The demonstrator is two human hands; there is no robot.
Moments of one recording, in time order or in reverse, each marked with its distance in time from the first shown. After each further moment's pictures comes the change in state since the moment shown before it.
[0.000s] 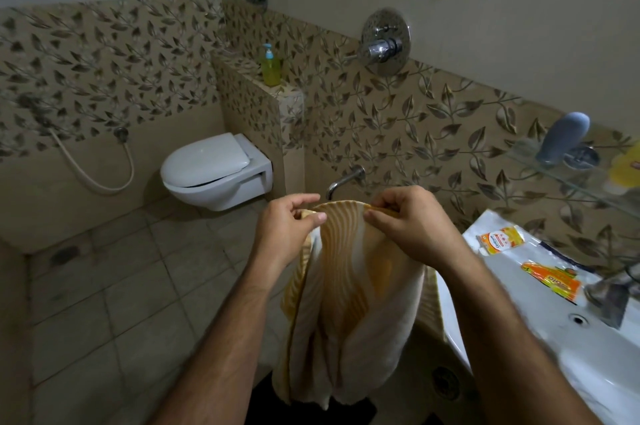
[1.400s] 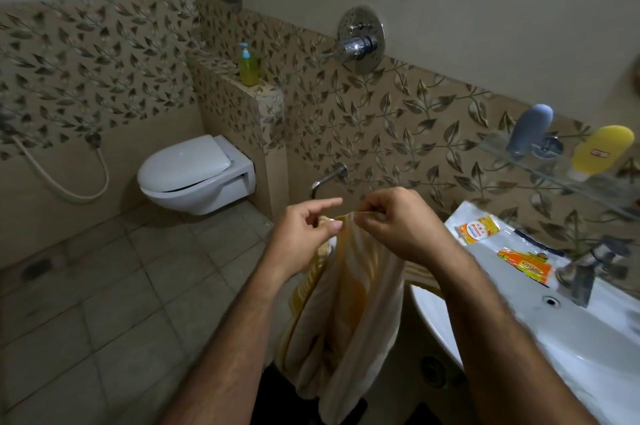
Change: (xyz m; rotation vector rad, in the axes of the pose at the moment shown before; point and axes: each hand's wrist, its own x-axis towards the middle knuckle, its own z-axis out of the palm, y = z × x) left_hand -0.017 0.016 0.034 -0.152 -0.250 0.089; right_hand -0.008 0.012 -0.008 -0.123 -0.043 0.003
